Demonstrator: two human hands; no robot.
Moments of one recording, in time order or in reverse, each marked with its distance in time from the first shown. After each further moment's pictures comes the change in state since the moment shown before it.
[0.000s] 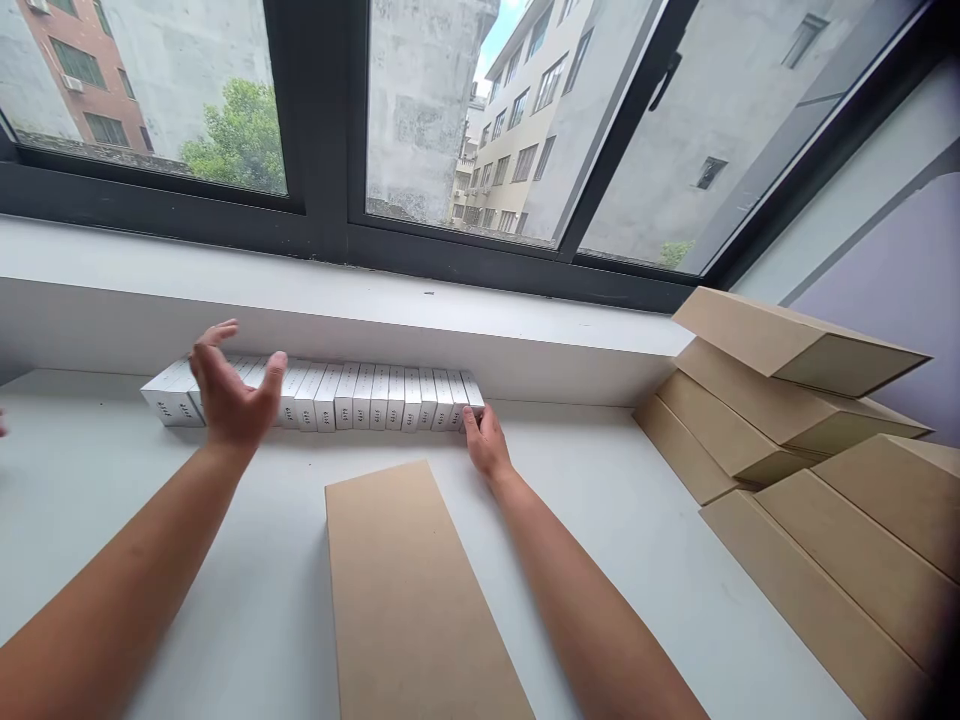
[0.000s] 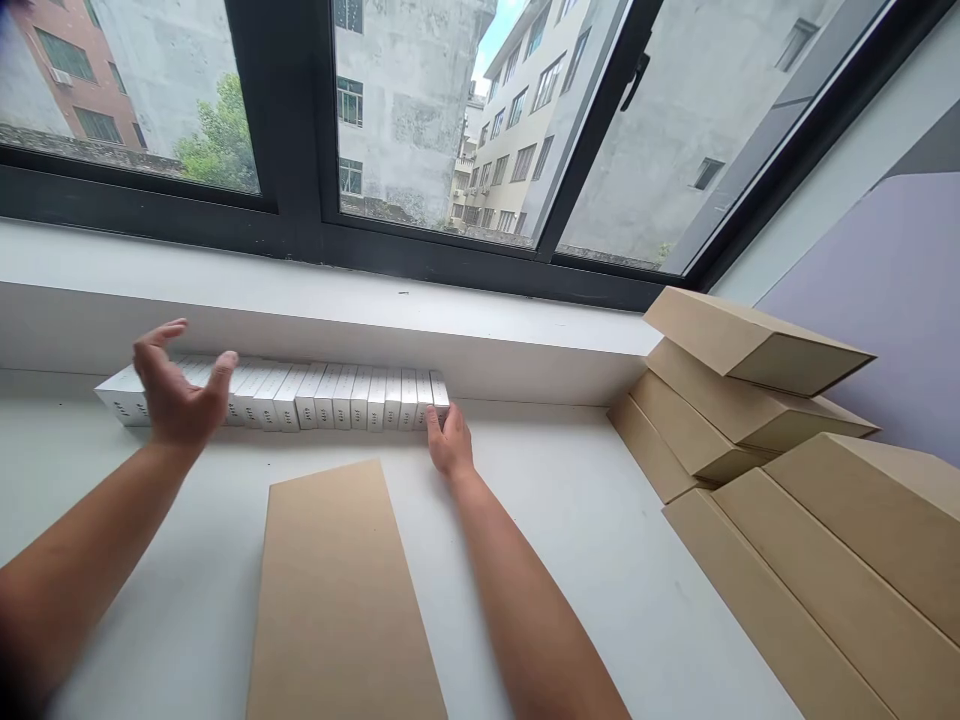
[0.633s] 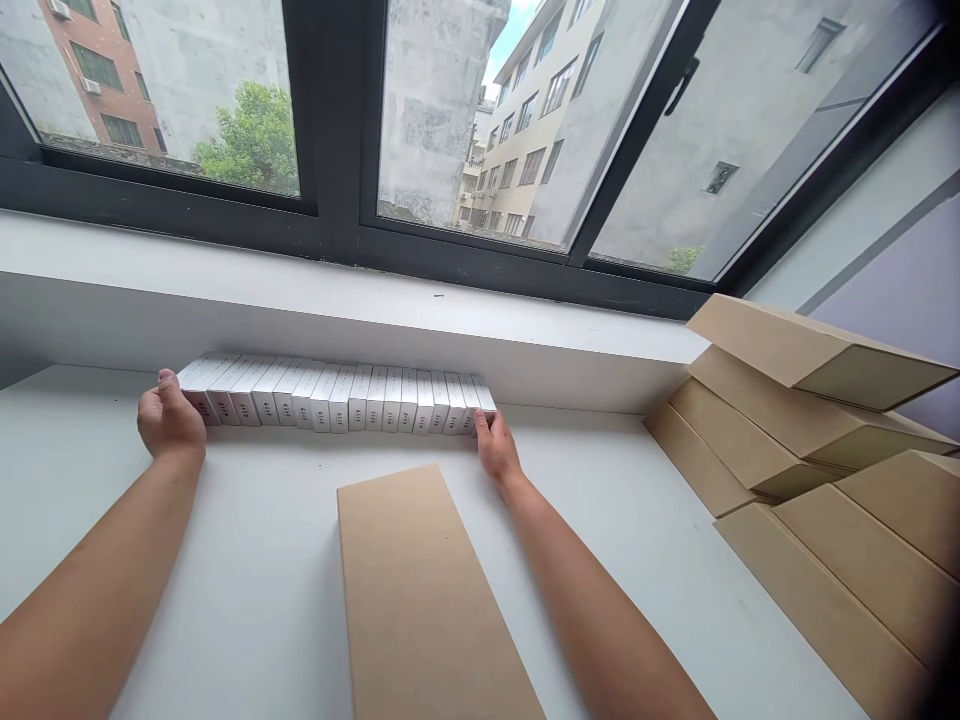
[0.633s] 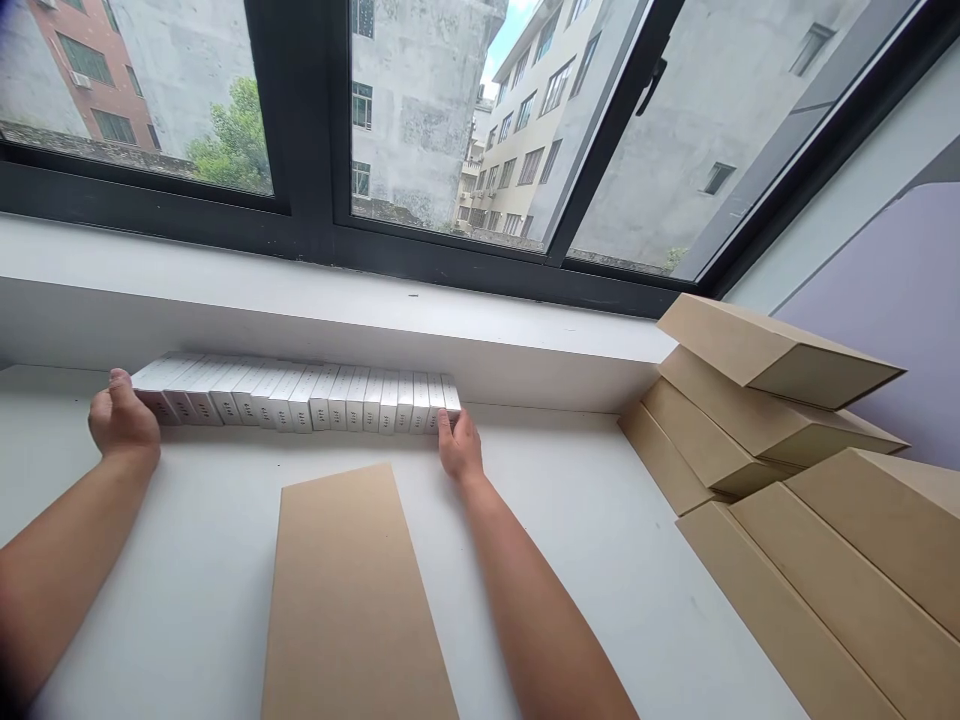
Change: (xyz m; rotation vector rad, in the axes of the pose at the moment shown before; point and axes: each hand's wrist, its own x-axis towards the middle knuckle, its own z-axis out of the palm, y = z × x) left_hand -0.002 -0.104 -0.043 0.170 0.135 -0.862; right_hand -0.001 -0.008 -0.003 0.031 -0.057 0.073
